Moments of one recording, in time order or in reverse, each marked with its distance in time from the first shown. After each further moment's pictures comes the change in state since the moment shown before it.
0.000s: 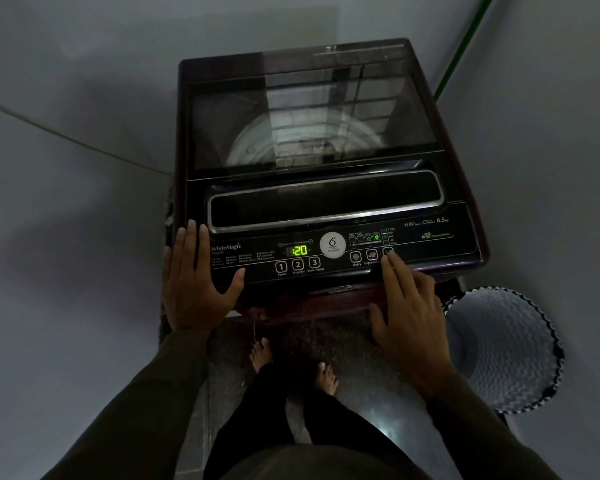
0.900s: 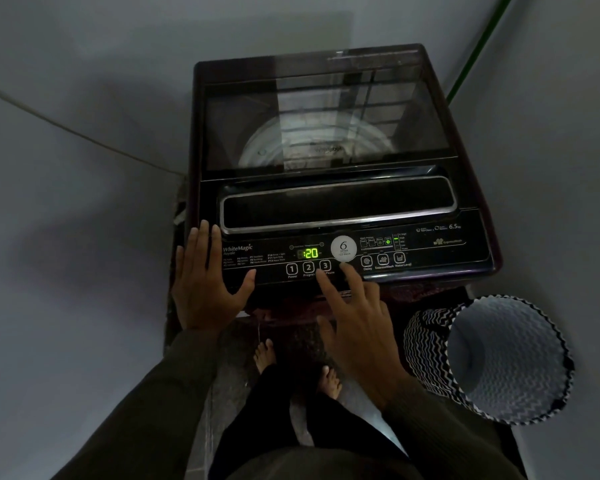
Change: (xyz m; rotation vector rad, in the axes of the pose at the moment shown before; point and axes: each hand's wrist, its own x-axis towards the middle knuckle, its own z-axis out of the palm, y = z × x) left_hand 0.000 0.001 0.000 -0.025 0.029 -0.003; right_hand -0.002 -0.075 0.017 0.029 -0.052 -0.157
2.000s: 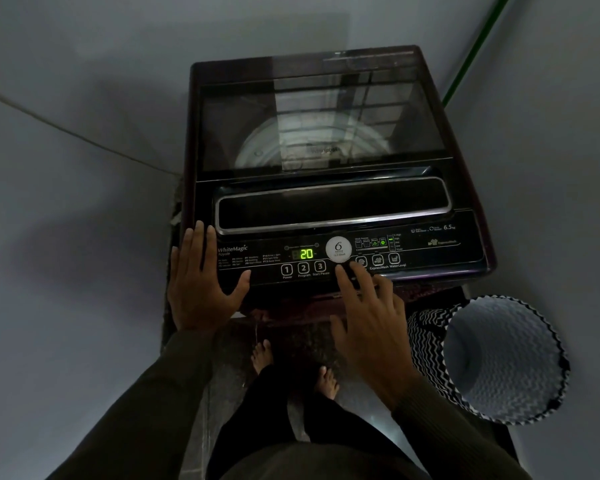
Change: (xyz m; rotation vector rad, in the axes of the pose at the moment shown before) left_hand -0.001 0.001 -0.001 0.007 -0.015 -0.007; right_hand -0.002 0.018 -0.011 -0.076 0.009 0.064
